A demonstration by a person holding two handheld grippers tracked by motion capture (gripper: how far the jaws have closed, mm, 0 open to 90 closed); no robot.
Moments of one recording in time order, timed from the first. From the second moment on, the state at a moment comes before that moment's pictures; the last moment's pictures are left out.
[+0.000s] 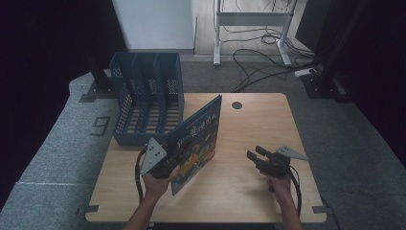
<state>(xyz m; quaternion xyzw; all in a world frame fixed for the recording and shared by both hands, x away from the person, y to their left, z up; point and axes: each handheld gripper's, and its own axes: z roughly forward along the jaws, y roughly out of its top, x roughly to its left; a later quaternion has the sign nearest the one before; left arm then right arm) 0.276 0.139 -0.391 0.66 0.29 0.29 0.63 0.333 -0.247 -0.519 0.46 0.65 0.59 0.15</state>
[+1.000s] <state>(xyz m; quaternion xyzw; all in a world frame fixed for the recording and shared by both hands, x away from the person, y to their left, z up) 0.278 0.161 -0.363 0.66 0.31 0.32 0.61 0.350 -0.237 -0.548 0.50 0.72 0.45 0.18</state>
